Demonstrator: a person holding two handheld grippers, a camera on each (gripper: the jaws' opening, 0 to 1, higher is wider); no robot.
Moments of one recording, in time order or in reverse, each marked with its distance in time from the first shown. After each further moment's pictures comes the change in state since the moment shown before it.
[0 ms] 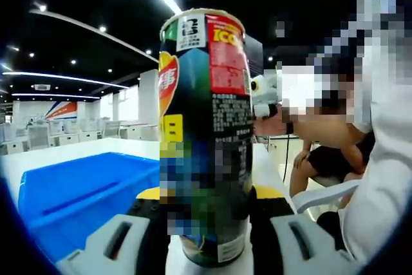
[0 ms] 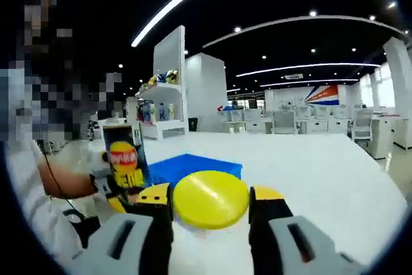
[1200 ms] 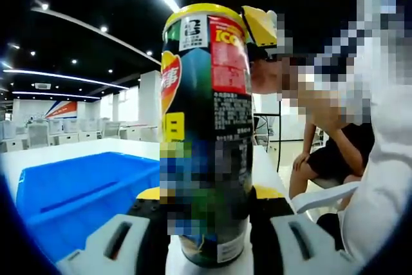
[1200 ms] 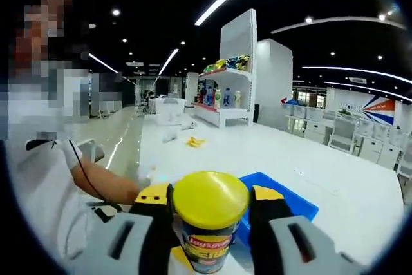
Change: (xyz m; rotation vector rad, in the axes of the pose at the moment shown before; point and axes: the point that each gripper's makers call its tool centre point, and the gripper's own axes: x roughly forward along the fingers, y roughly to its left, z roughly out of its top) left arm -0.001 0.001 -0.001 -0.008 -0.014 0.001; right arm 0.073 0.134 0.026 -0.201 0.186 0.367
